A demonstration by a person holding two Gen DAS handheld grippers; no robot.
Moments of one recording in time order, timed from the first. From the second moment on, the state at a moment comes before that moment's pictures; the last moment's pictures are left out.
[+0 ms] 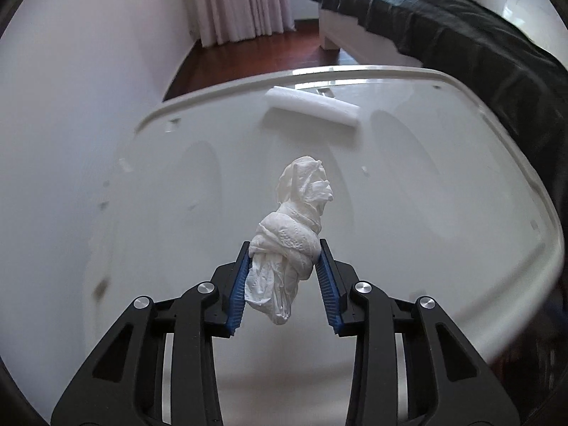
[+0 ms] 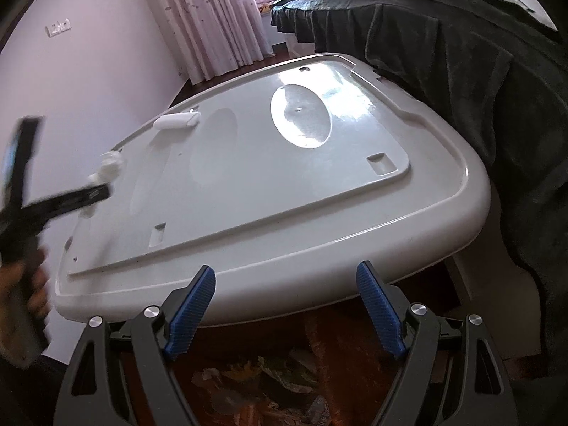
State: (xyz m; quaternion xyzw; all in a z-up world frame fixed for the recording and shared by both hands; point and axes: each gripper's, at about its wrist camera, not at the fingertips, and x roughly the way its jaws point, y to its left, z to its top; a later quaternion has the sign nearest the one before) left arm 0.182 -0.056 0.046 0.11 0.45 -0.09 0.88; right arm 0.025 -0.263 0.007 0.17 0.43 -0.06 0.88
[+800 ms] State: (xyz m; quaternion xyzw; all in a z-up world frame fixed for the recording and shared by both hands) left arm 0.250 -0.040 0.000 0.02 0.50 -0.05 0.87; right arm 0.289 -0.168 0.057 -0.07 0.40 0.12 0.90
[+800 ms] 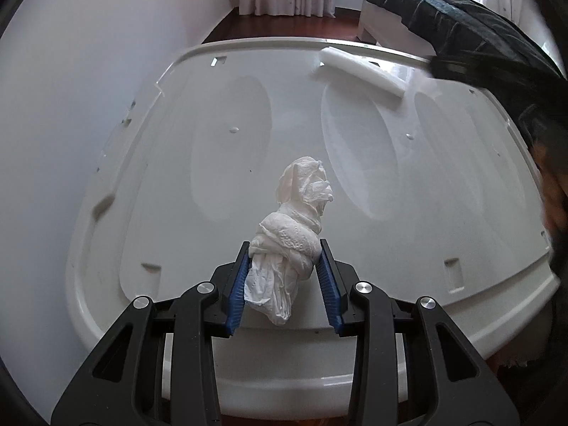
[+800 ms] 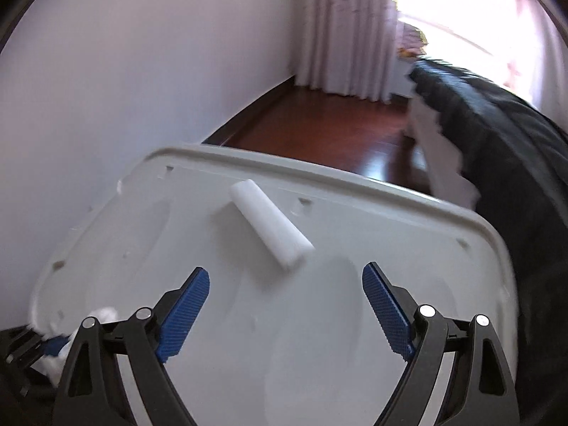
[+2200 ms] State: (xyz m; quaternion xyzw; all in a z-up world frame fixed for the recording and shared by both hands) left arm 0.073 -0.046 -0.021 0.04 0.52 -0.08 0.85; right arm -0.046 -0.181 0.017 0.12 0.43 0.09 0.89
